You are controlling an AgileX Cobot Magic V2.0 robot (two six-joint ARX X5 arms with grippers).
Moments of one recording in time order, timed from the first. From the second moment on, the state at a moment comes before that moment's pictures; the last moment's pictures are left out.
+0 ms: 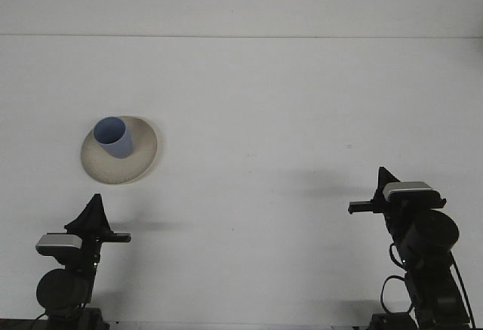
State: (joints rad) left arm -0.05 0.01 0.03 0.20 -0.05 -0.09; right arm 0.06 0.60 0.56 -0.17 -0.02 0.05
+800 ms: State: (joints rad) left arm -0.05 0.01 0.03 0.20 -0.05 -0.09; right arm 0.06 0.54 0.56 -0.17 -0.03 0.05
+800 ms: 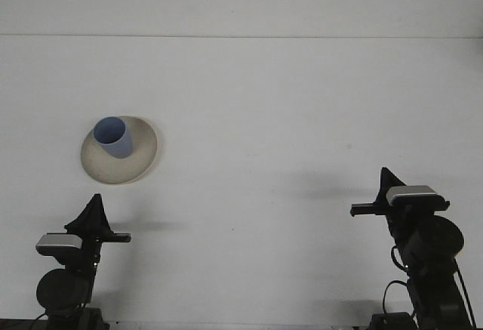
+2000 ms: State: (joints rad) left arm -0.05 0.01 0.03 0.20 -0.05 -0.09; right arm 0.00 0.00 0.06 0.04 -0.02 0.05
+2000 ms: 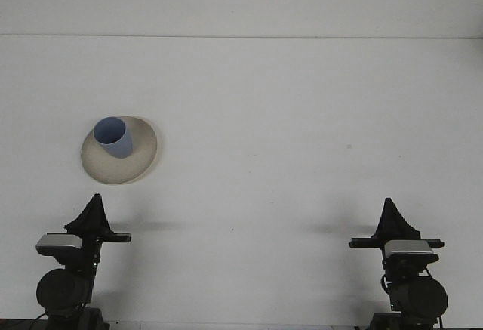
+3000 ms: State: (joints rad) left arm -0.05 0.01 0.03 0.20 -0.05 -0.09; right arm 0.00 0.00 0.01 0.13 -0.02 0.05
